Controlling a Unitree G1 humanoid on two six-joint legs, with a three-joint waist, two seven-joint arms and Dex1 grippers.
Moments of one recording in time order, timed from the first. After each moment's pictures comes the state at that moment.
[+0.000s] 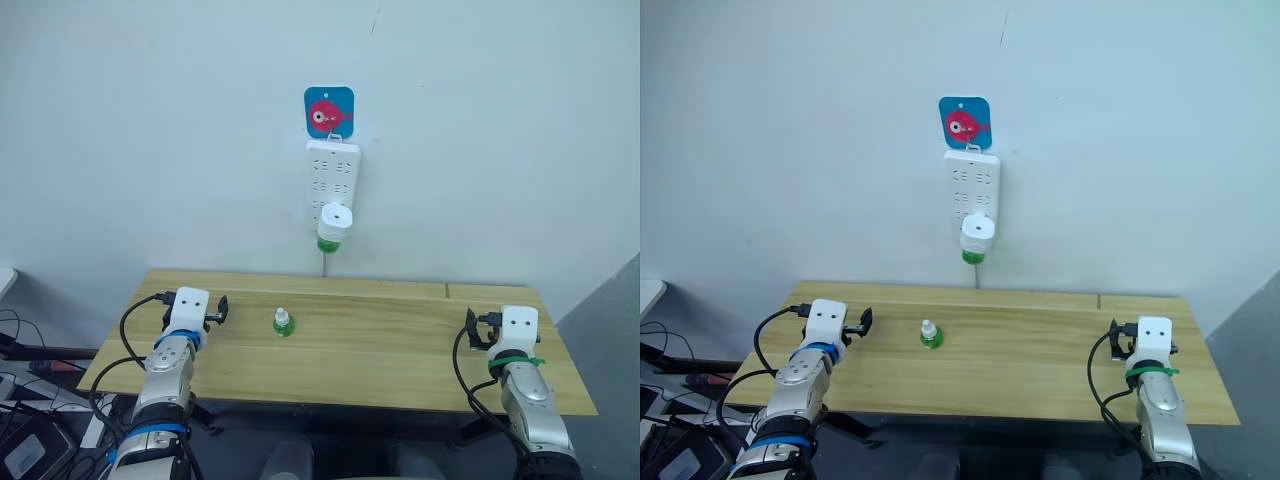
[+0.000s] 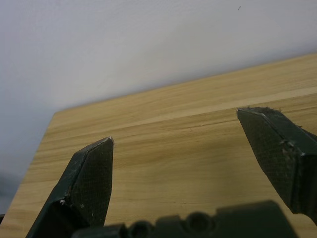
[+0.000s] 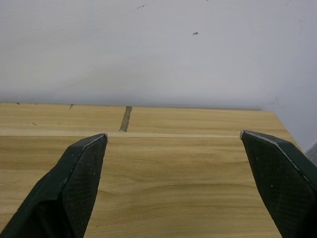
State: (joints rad) left arm -0.29 0.37 0.24 0.75 -0.10 -0.12 -0.21; right arm 0.01 -0.22 -0.20 0.25 0.06 -0.01 0.06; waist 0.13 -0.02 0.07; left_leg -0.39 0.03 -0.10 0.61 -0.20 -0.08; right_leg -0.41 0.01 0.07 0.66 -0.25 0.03
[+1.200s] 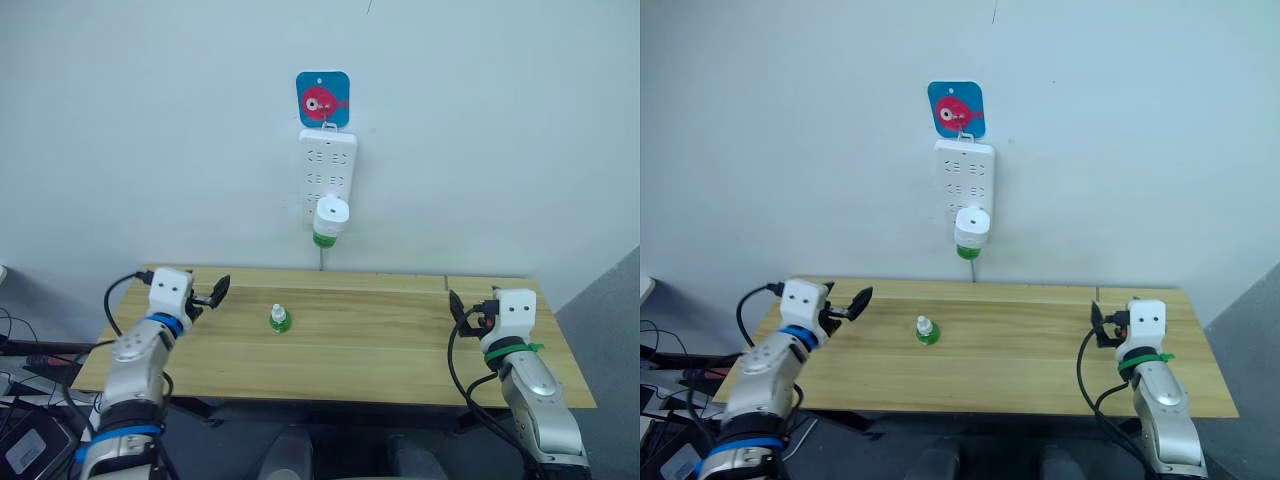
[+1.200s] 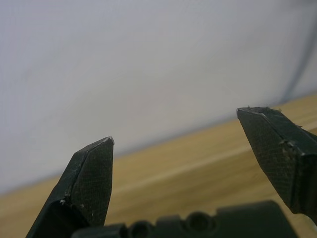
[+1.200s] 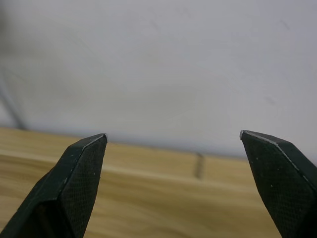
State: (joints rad) left arm -0.26 0.53 0.27 0.39 -0.37 0.09 -0.66; right arm 0.09 -0.24 -0.11 -0.25 0.19 0.21 0.25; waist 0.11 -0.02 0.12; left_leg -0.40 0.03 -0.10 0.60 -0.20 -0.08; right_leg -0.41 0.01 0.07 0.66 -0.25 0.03
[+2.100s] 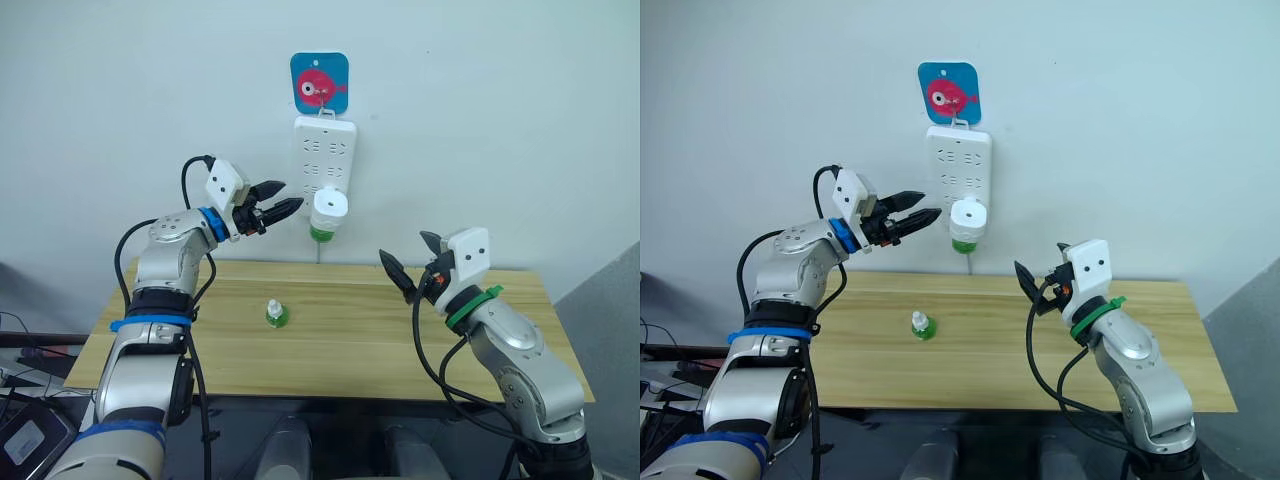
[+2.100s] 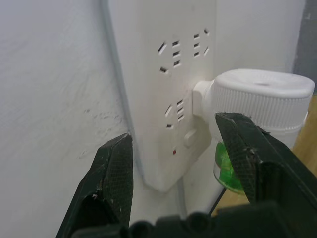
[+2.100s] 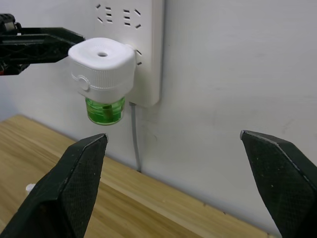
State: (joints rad) left arm -0.83 0.47 0.07 0.64 -0.33 0.14 -0.99; right arm -0.13 -0.25 0.06 -0.60 0.29 0.64 0.24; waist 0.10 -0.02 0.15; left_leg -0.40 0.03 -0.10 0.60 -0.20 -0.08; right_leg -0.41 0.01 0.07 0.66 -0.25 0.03
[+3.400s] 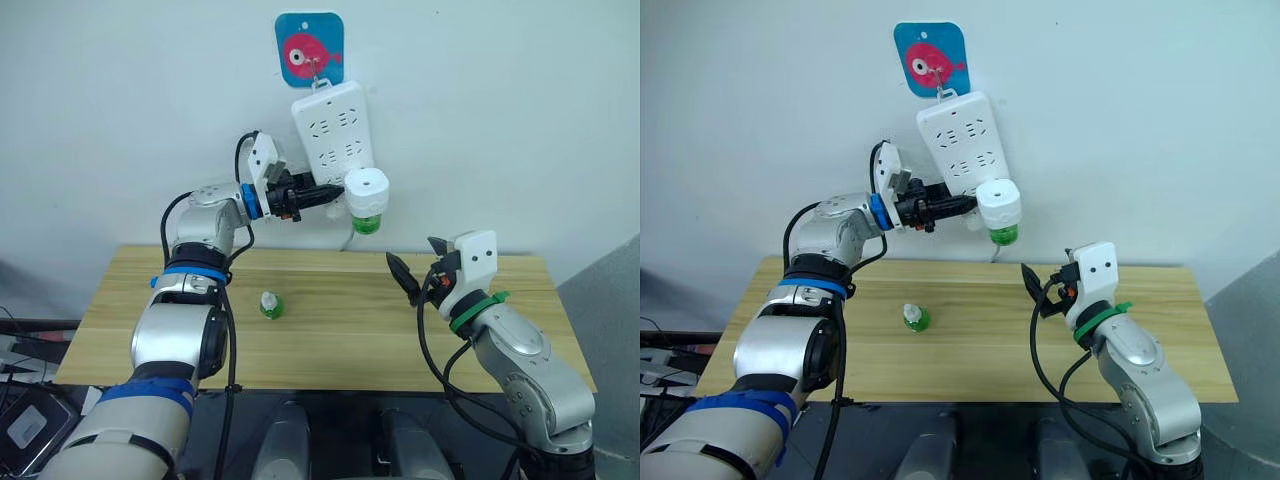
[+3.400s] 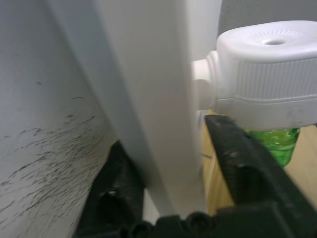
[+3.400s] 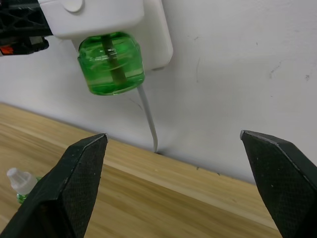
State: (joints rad) left arm -1.09 0.36 0.08 0.92 -0.27 0.17 -1.28; right arm -0.12 -0.21 0.02 -0.70 0.32 0.79 0.18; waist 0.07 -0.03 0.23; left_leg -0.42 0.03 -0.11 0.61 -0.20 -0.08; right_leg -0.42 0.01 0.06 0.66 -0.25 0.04
